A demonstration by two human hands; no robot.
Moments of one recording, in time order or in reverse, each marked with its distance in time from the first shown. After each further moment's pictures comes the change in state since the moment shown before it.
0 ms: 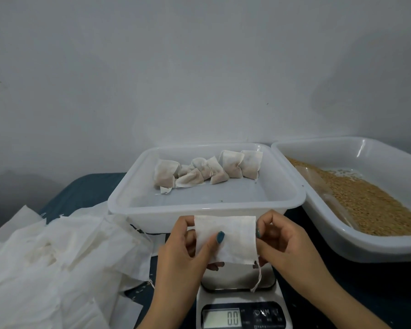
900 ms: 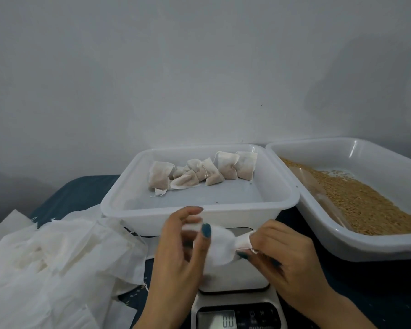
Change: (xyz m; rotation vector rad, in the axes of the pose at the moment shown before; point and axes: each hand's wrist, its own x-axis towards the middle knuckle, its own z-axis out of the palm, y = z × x) left_hand -0.004 0.013 -0.001 0.211 0.050 0.177; right_hand -0.001 0.008 -0.002 -0.651 0.107 -0.747
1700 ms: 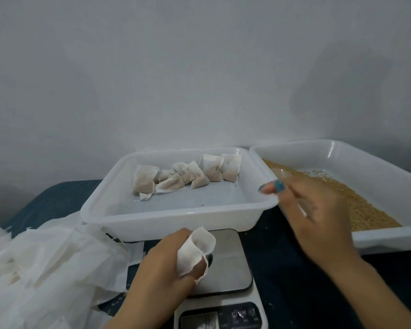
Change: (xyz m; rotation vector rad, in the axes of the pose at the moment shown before) left_hand 0.004 -0.012 -0.011 0.395 -0.324 0.067; right_hand 0.036 0.015 -0.063 -0.209 0.177 0.241
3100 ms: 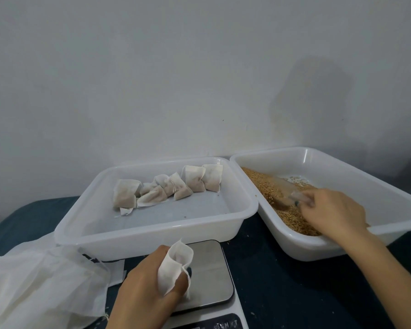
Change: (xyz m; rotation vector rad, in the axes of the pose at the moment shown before) left_hand -0.004 0.009 0.002 0.025 -0.007 -0.127; right_hand 0.012 0.093 -0.049 -0.759 -0.415 0.625
